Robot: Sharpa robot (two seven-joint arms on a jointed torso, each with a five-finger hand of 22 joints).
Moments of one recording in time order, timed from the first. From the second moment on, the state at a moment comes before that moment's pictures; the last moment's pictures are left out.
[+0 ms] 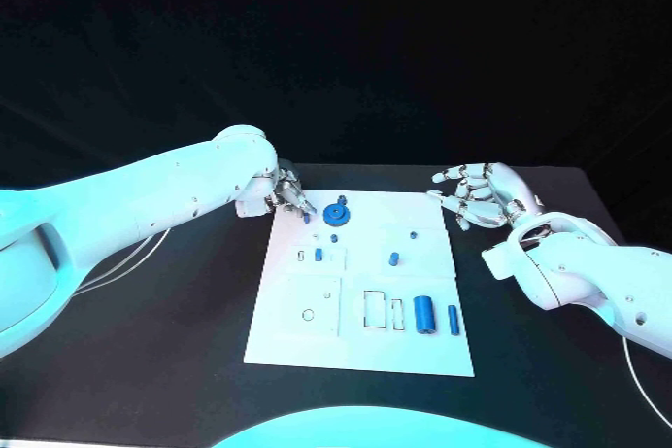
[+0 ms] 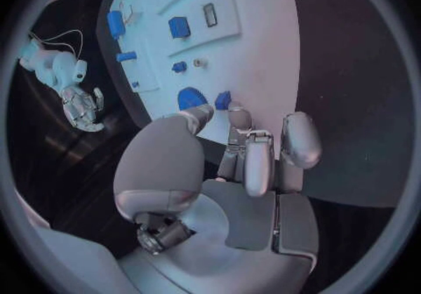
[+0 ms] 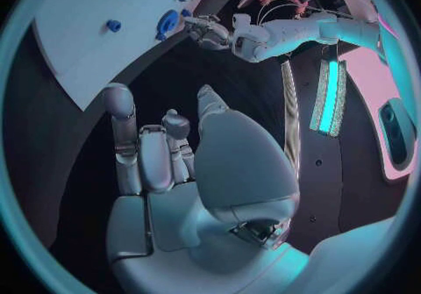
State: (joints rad) left arm 1.28 -0.57 0.00 0.99 -1.09 0.34 -0.51; left_hand 1.12 -0.15 0.45 0.28 0.14 0.87 0.09 0.53 0.85 1.14 0.02 1.07 0.82 1.47 -0.04 1.50 1.31 0.10 1.28 0.07 1.35 1.16; right arm 1.16 -0.83 -0.08 1.52 -0.77 -0.61 0.17; right_hand 1.37 -0.07 0.03 0.29 0.16 0.81 0.18 0.22 0.32 1.13 0.09 1.15 1.02 1.46 0.01 1.33 1.16 0.14 1.23 0.12 0.75 1.04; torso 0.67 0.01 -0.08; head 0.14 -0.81
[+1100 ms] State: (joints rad) left arm 1.28 -0.57 0.00 0.99 -1.07 0.34 -0.50; left_hand 1.28 -0.14 0.65 0.28 0.13 0.88 0.08 0.58 0.85 1.15 0.01 1.07 0.83 1.46 -0.05 1.50 1.31 0.10 1.29 0.06 1.36 1.18; right arm 1.16 -0.83 -0.08 1.52 -0.77 -0.61 0.17; right_hand 1.37 -0.07 0.03 0.29 0.16 0.81 0.18 0.22 0.32 1.13 0.09 1.15 1.02 1.46 0.01 1.33 1.16 0.14 1.23 0.12 0.75 1.04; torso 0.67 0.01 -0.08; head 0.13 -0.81
